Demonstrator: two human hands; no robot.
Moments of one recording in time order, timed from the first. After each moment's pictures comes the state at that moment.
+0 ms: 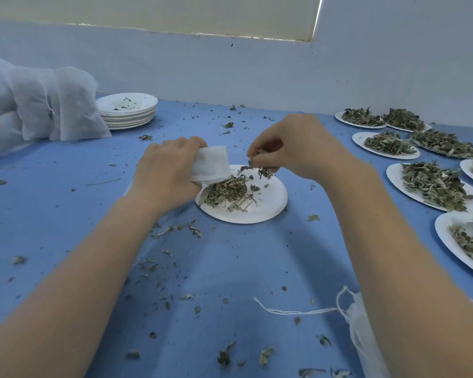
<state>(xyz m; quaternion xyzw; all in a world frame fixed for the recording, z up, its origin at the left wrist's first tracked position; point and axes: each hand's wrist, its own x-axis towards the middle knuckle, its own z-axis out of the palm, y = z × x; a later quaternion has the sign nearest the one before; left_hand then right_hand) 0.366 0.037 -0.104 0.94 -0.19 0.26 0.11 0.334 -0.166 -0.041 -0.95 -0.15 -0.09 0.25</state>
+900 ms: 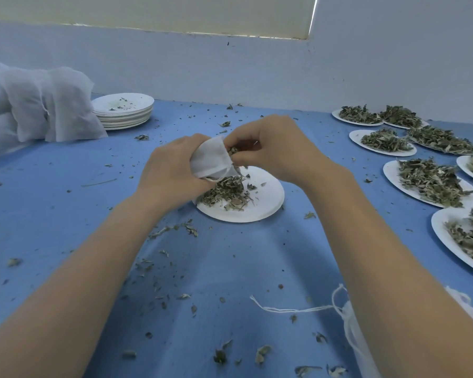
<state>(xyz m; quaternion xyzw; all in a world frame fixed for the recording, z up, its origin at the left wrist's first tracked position) 0.359 0.024 -0.104 0.90 -0.19 0.25 0.30 0.332 -0.149 -0.049 -0.91 -0.22 -0.12 0.32</state>
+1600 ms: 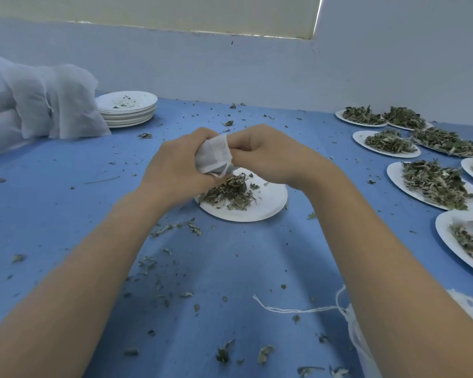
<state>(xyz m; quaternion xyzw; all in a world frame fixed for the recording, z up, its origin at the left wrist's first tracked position) 0.356 0.022 -0.098 0.89 -0.21 0.22 0.35 0.331 -0.137 -0.049 -0.91 -0.23 0.00 0.34</state>
